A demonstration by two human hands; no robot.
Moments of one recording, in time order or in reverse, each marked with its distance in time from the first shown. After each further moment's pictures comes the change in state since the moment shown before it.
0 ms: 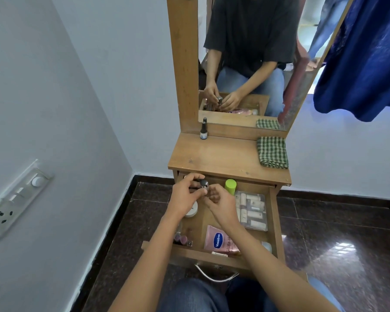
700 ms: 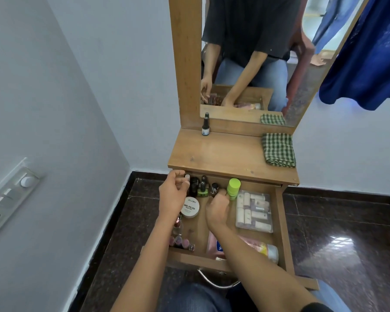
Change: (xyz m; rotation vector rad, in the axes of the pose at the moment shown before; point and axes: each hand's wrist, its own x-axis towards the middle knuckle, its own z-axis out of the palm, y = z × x) left_hand 0.015 -0.024 -0.014 0.020 0.292 -0.116; right_hand 0.024 0.027 0.050 -0.391 0.207 0.421
